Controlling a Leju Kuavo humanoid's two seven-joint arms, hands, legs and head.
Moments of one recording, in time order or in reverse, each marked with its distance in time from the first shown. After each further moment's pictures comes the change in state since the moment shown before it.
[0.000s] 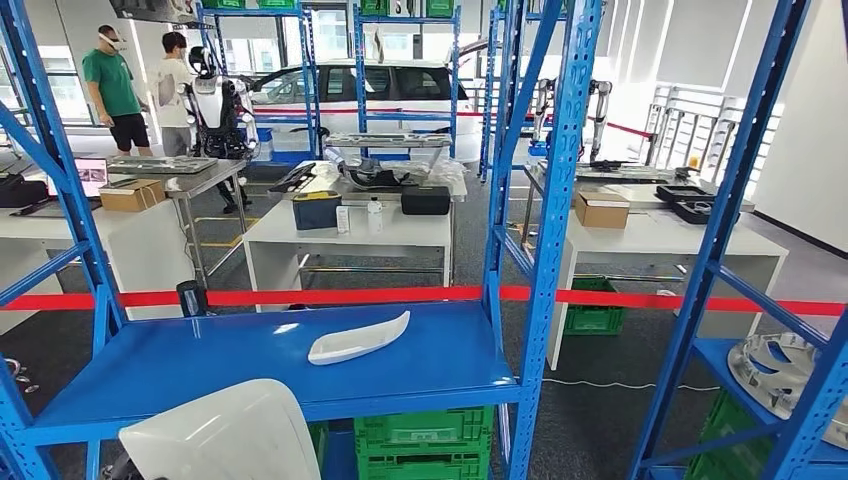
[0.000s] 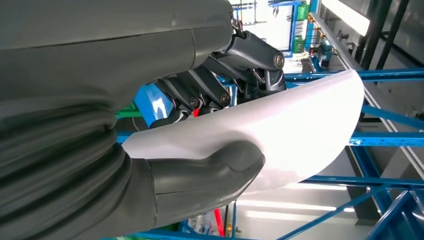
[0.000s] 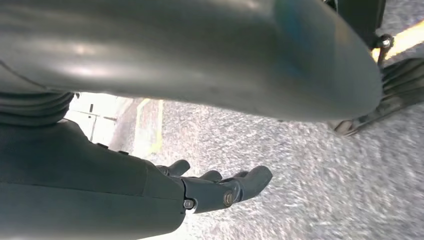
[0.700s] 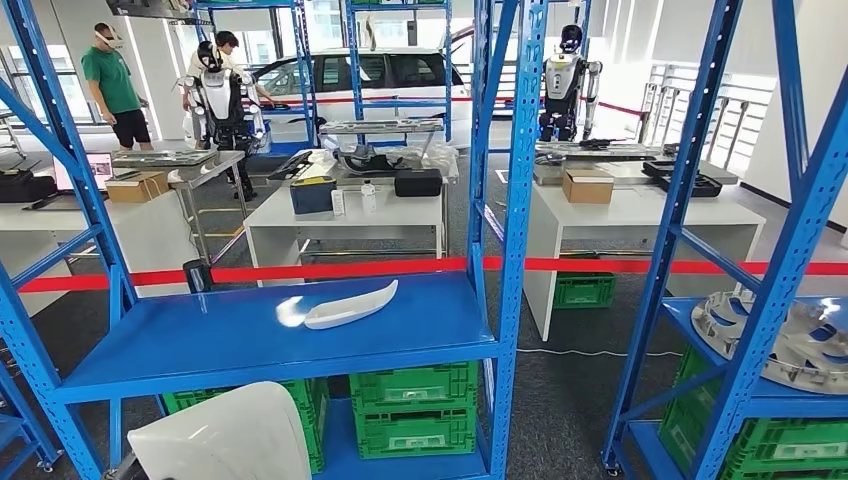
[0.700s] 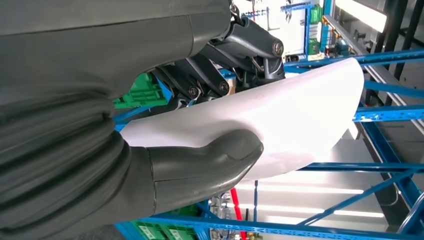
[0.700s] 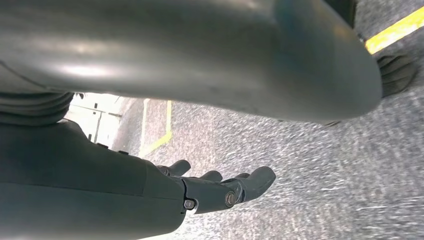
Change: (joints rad) left arm 0.018 0.002 0.014 -0.002 -0.103 0.061 -0.028; right arm -0.006 0.009 -0.013 0.000 0.013 -0.002 -0.007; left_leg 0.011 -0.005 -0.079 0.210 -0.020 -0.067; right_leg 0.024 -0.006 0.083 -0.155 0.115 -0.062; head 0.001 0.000
